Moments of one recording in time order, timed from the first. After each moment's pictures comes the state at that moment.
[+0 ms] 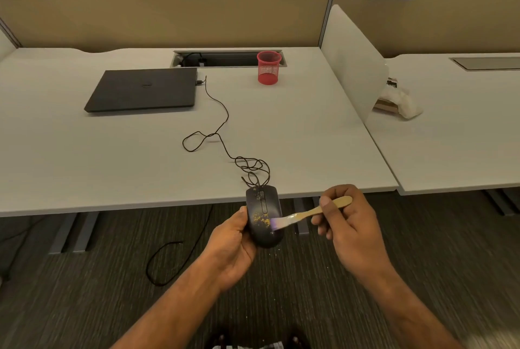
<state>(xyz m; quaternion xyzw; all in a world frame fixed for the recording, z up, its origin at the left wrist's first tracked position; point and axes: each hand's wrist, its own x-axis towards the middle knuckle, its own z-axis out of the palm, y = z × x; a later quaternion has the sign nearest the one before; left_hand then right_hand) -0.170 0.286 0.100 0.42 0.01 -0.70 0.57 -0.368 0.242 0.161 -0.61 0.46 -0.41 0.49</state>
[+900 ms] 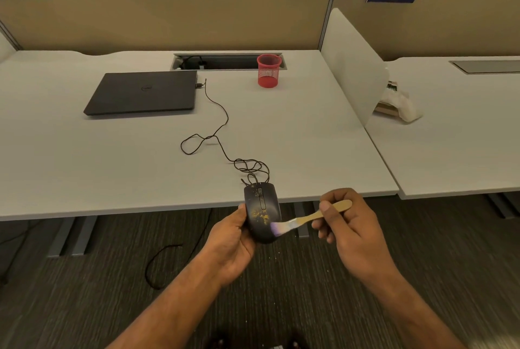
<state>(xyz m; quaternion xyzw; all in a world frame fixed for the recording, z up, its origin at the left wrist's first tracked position) -0.164 0.273 0.101 0.42 0.03 -0.70 0.58 -0.374 0.235 0.160 -0.64 0.44 -0.39 0.50</state>
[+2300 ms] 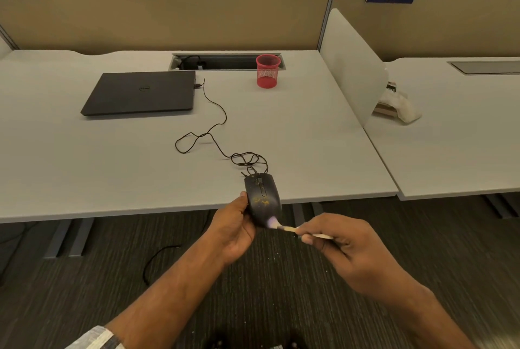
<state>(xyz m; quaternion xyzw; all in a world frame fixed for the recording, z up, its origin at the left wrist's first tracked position) -0.156 0.239 0.094 0.41 0.01 -0.70 0.58 -0.385 0.232 0.161 -0.85 0.30 -0.28 0.33</state>
